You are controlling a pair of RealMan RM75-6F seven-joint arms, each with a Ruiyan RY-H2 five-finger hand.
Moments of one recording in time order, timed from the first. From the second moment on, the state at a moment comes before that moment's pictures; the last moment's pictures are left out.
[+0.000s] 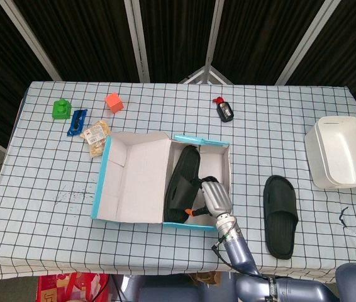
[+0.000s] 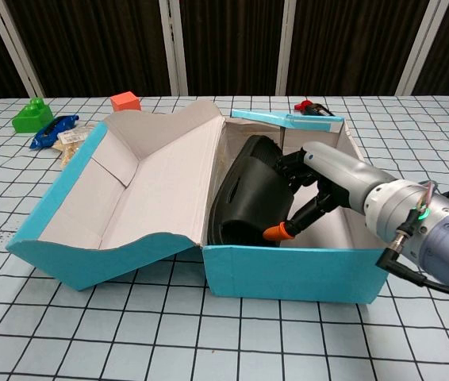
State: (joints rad) left arm 0.06 -0.92 -0.09 -1.70 1.38 1.60 -0.04; right arm 0.61 -1.79 0.26 -1.65 -0.93 1.15 -0.39
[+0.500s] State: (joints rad) left arm 0.06 -0.92 -0.09 -1.70 1.38 1.60 -0.04; right arm 0.62 -1.78 0.25 -1.66 -0.93 1.14 -0.37
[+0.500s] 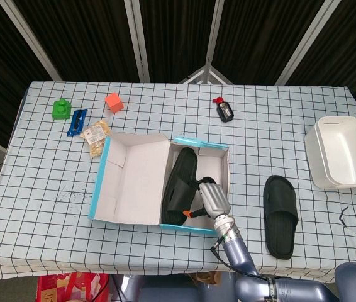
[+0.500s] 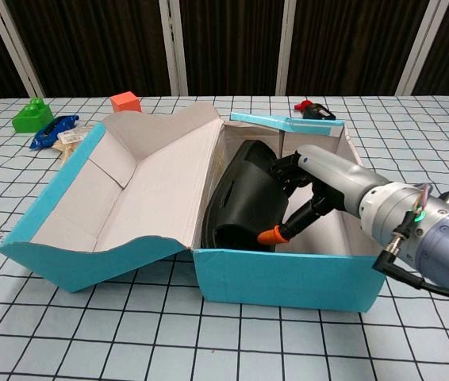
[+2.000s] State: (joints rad) left arm 0.07 -0.92 -0.09 -1.70 1.38 1.60 -0.04; right arm 0.69 -1.60 0.25 -1.91 -0.79 1.16 -0.57
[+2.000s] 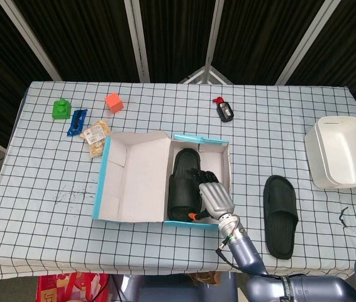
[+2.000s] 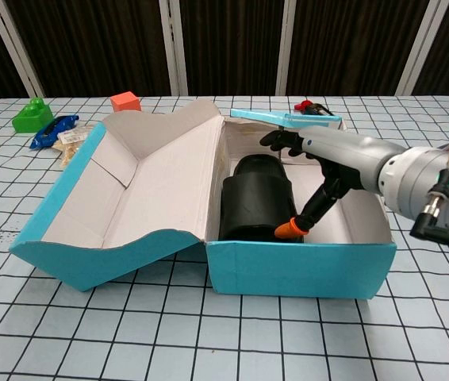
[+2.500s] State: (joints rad) left arm 0.08 -0.92 -0.09 -1.71 1.38 1.63 -0.04; right arm 0.61 -1.31 0.26 -2.22 -0.88 1.29 -0.57
